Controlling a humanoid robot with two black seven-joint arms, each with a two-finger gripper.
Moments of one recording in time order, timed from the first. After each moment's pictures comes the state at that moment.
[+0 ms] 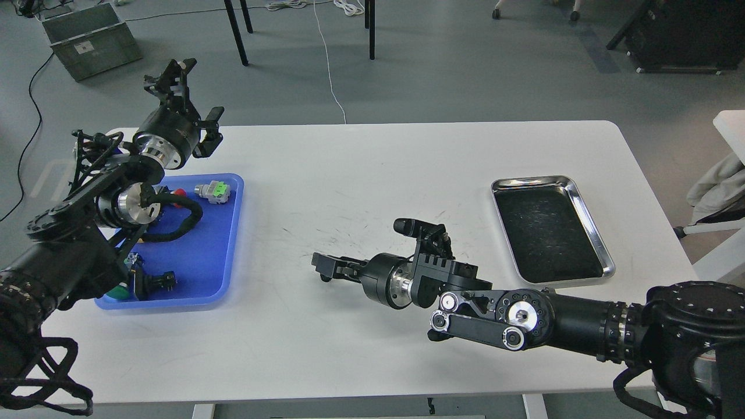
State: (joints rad) left arm -0.83 0.31 -0.73 -0.60 0.23 -0.17 -0.28; right arm 0.87 0.00 0.12 1.03 -1.07 -0.12 -0.05
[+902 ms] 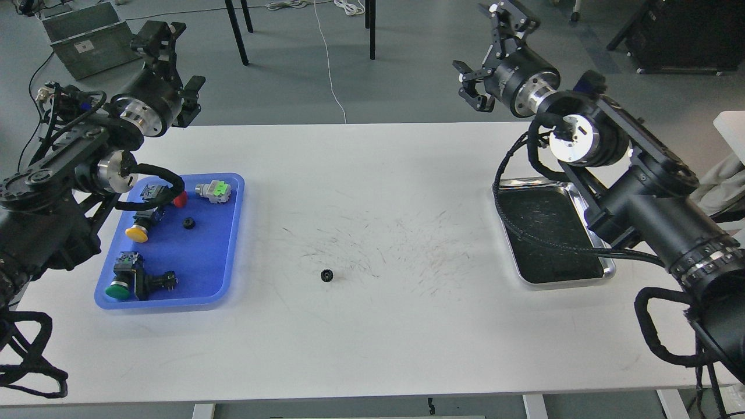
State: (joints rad) left arm -0.92 0.39 -0.69 -0.71 0.51 -0.13 -0.18; right arm 0.87 -0.27 0.95 0.78 -0.09 0.13 -0.04
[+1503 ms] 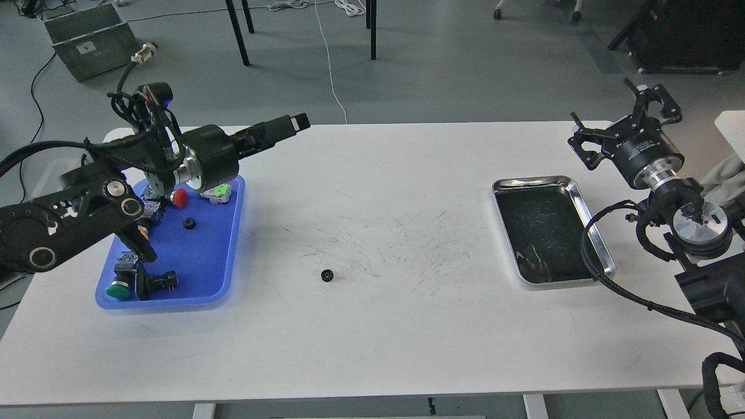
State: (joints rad) left arm -0.86 0.64 -0.38 -1.31 1.31 -0.12 -0.17; right arm 0.62 -0.35 1.19 0.62 0.11 0.43 -0.04
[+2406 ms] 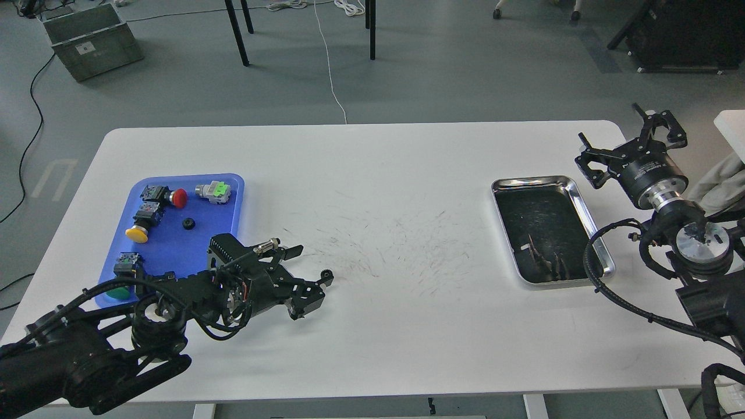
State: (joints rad) left arm -0.54 0.46 -0.32 -1.25 2.15 0.07 -0.08; right arm 0.58 -0.34 1.17 0.60 0.13 0.44 -0.04
